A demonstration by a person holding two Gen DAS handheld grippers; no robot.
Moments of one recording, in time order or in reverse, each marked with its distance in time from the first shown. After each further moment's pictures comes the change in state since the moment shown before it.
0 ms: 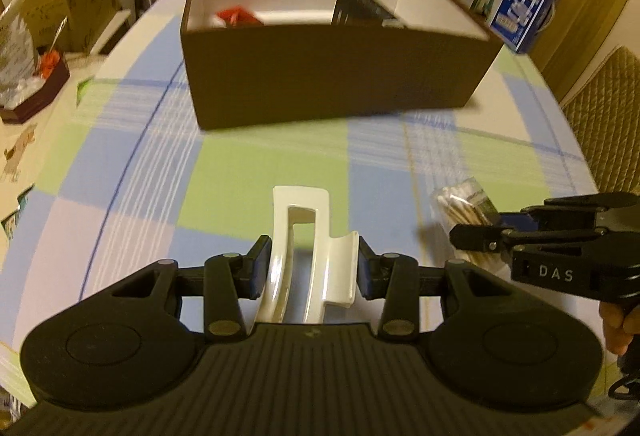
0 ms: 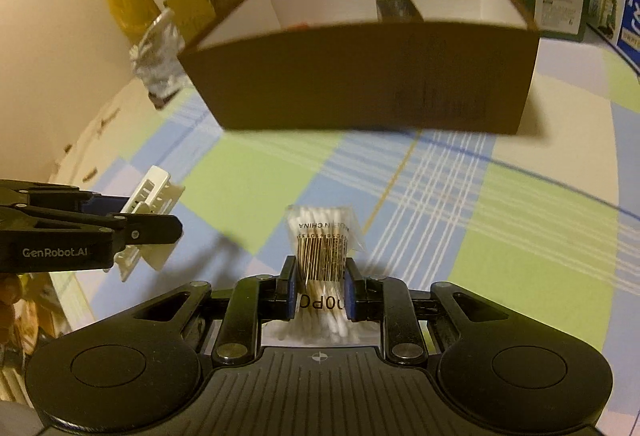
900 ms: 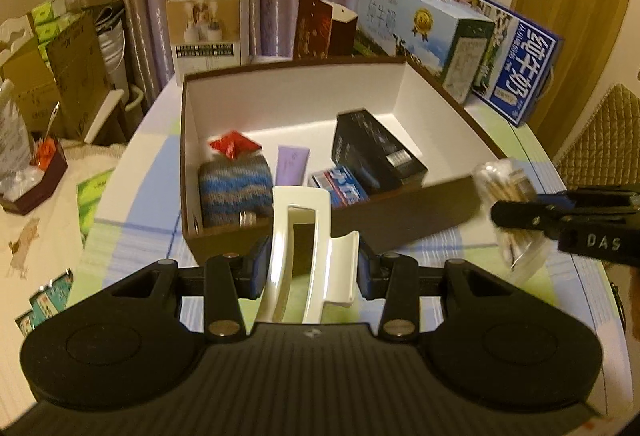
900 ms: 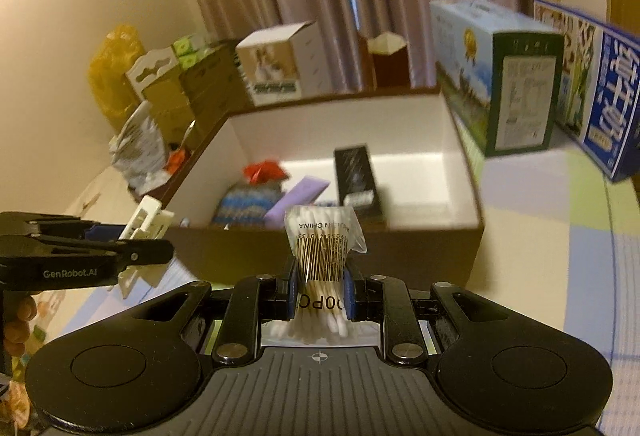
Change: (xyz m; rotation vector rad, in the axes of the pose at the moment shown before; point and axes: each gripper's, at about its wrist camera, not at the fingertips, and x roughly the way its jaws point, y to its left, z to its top) left arm -0.002 0.007 0.113 0.081 -0.163 0.007; right arm -0.038 -0.023 0.108 0.024 -0.233 -0.067
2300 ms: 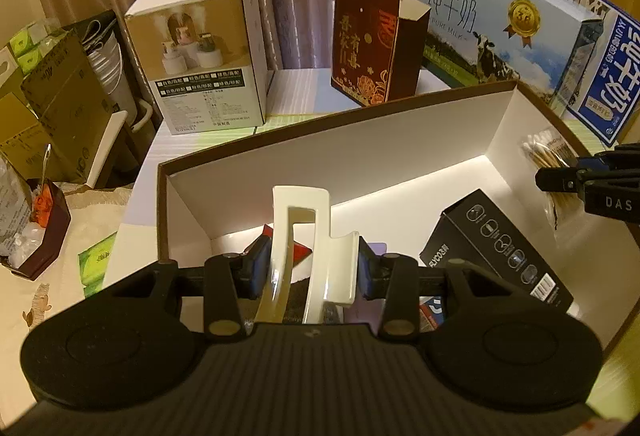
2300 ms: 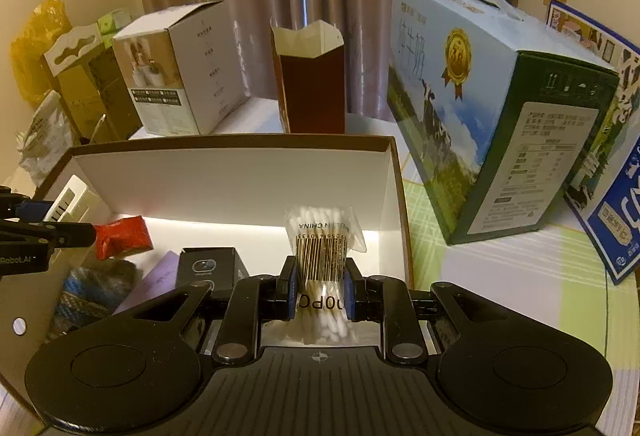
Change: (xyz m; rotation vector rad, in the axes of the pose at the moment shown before) left arm 0.170 0.040 0.115 0.085 0.074 0.096; right arm 0.166 -0.086 0.102 -0.054 0.077 -0.181
